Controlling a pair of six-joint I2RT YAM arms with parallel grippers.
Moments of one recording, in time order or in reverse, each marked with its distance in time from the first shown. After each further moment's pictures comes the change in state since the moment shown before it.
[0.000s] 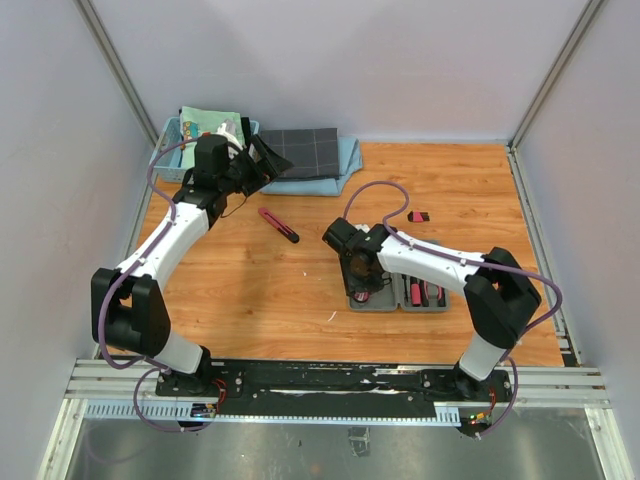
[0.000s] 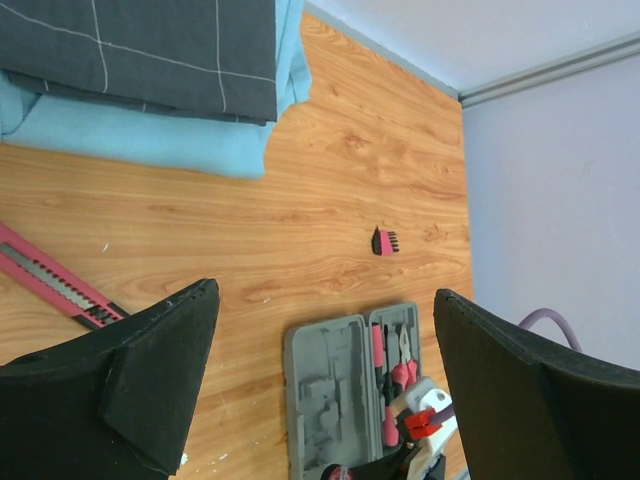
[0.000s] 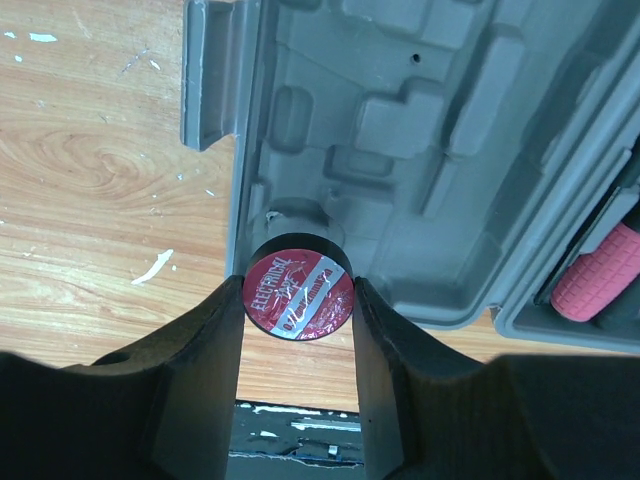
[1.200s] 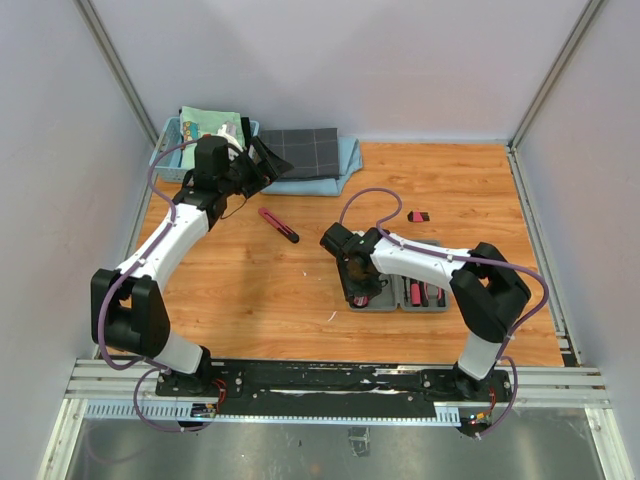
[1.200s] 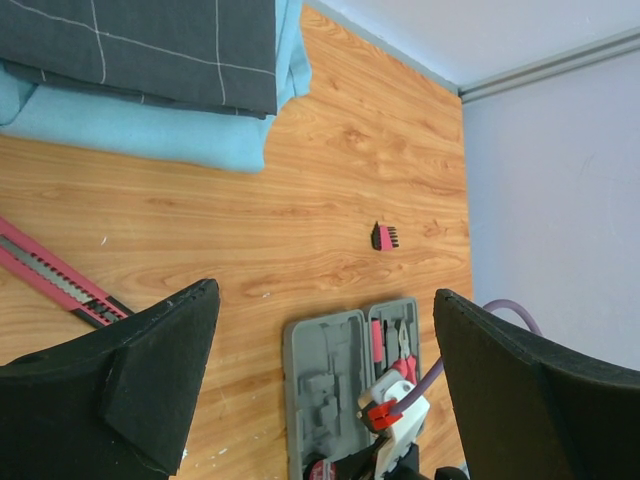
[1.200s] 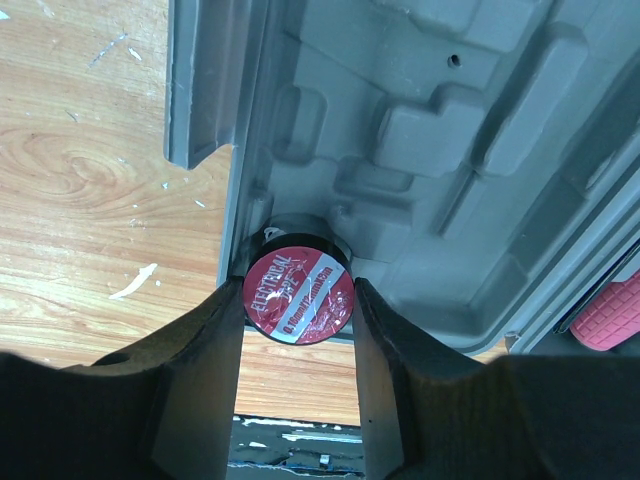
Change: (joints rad) left arm -0.002 -0.006 -0.013 0.000 0.007 -0.003; right arm 0.002 0.070 -0.021 0.043 -0.034 -0.037
